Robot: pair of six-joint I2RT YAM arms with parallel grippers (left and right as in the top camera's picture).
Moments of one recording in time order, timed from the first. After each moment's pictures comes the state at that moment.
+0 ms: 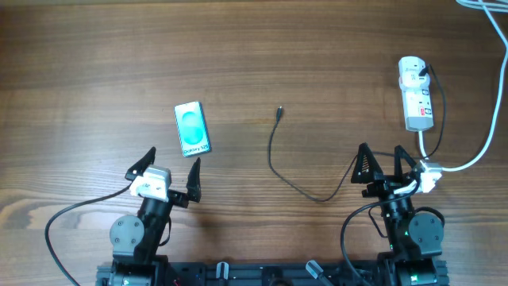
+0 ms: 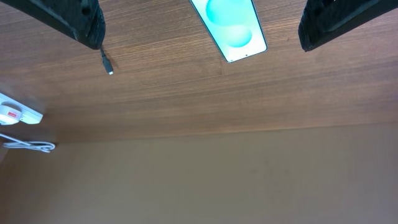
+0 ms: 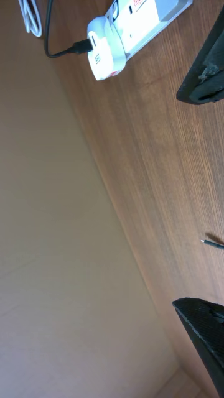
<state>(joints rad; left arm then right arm) -0.08 0.01 0.01 -0.06 0.18 -0.04 0.10 0.02 0.01 0.00 -0.01 0.47</state>
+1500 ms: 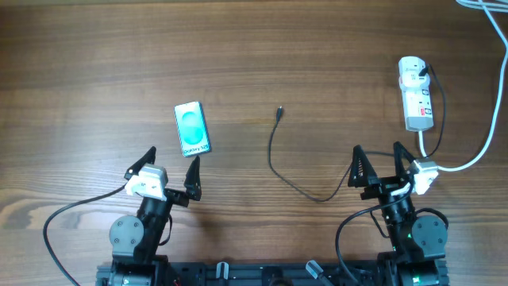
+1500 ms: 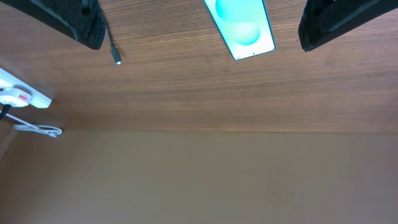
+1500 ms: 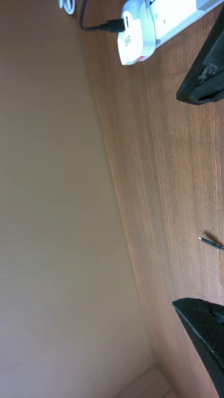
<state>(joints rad) -0.08 0.03 0.01 -0.03 0.18 -0.12 0.10 0.02 0.04 0.01 -0.09 0.33</state>
